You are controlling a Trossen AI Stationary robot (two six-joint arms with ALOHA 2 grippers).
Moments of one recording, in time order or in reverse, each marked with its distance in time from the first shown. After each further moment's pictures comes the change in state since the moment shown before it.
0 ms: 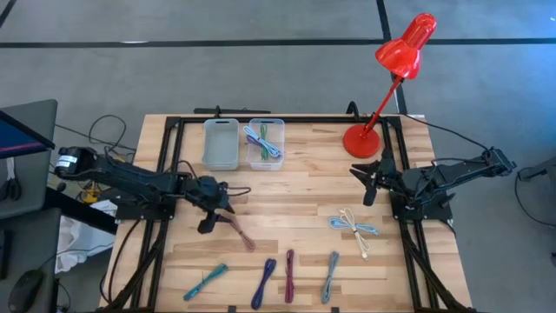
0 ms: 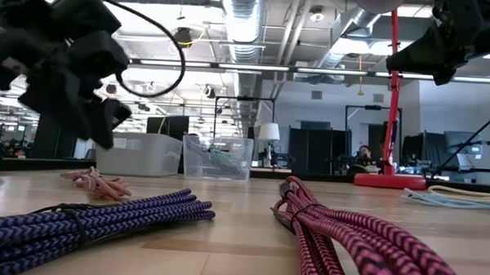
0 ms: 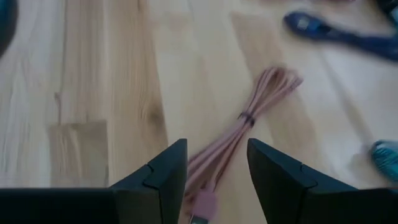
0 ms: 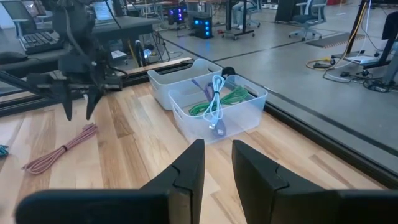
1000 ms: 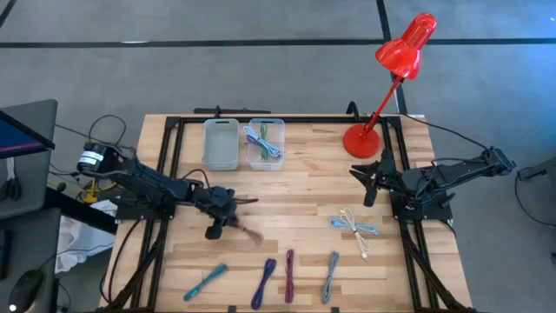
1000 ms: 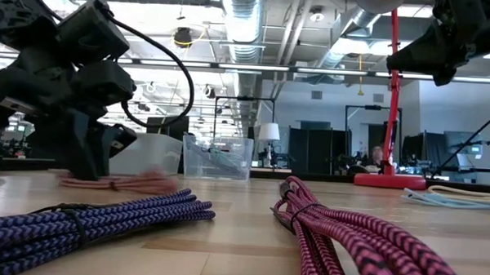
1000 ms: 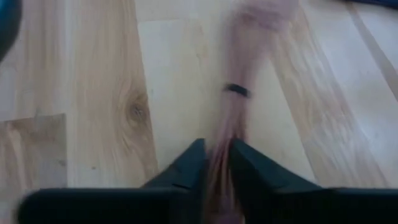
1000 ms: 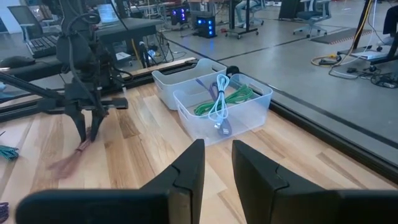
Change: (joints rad) left arm -0.056 0.286 -0.001 0.214 -0.032 -0.004; right arm 0.009 0.000 0.000 0.001 -0.007 0.026
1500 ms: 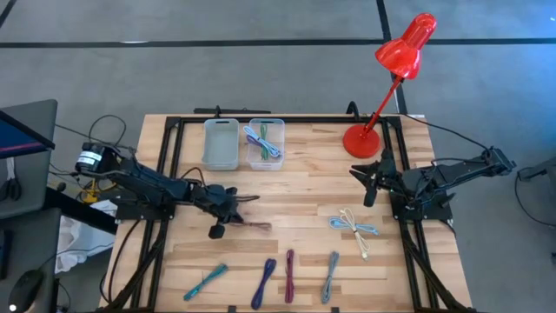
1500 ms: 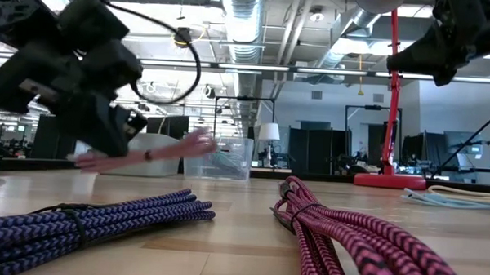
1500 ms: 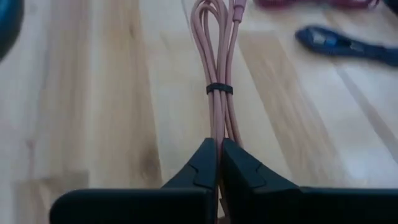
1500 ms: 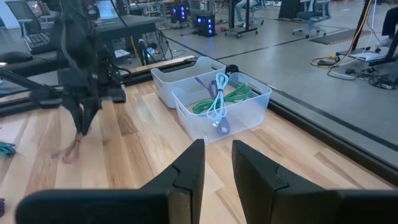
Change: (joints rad) left arm 0.000 -0.038 -0.002 0.140 -0.029 -0.003; right arm 0.000 0.000 0.000 -0.014 0.002 -0.010
